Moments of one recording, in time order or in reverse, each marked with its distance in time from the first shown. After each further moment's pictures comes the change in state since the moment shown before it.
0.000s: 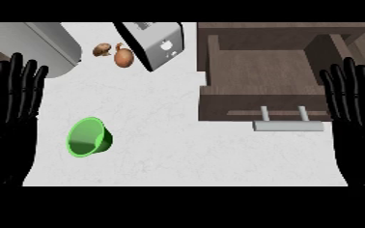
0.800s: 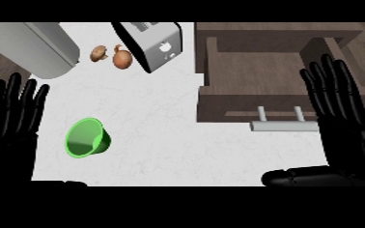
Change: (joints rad) left arm 0.120 -0.055 0.062 0.004 0.226 -0.080 0.003; right arm -0.039 0.018 0.017 0.012 -0.098 0.058 0.094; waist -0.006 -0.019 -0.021
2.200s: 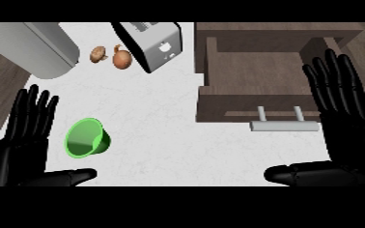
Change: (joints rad) left arm 0.051 -0.035 0.036 0.135 -0.041 0.003 -0.030; right arm -0.032 0.010 -0.033 0.012 -0.003 0.026 0.009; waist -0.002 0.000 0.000
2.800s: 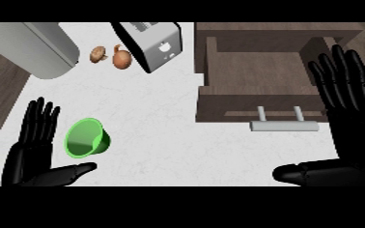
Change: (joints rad) left arm 0.002 0.020 0.088 0.278 -0.020 -0.048 -0.202; right arm -0.024 -0.023 -0.039 -0.003 -0.045 0.026 0.032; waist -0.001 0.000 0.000
